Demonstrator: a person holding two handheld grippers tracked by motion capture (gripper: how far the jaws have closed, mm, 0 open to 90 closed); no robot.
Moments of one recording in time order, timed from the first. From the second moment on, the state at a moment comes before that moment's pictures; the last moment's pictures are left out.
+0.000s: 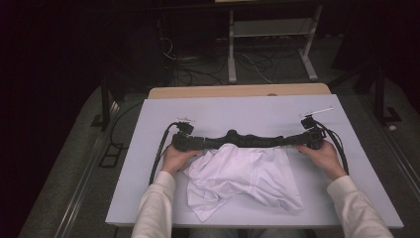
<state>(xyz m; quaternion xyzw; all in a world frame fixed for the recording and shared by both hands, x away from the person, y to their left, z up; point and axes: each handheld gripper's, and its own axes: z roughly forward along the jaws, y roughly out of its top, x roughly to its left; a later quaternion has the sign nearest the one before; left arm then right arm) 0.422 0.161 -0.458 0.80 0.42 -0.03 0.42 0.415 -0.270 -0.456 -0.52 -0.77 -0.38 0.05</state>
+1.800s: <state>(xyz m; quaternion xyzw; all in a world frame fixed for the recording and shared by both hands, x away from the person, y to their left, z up) 0.526 0.180 -0.352 0.77 0.45 0.12 0.44 0.526 -0.275 -0.389 -0.52 -0.72 -0.46 -0.02</state>
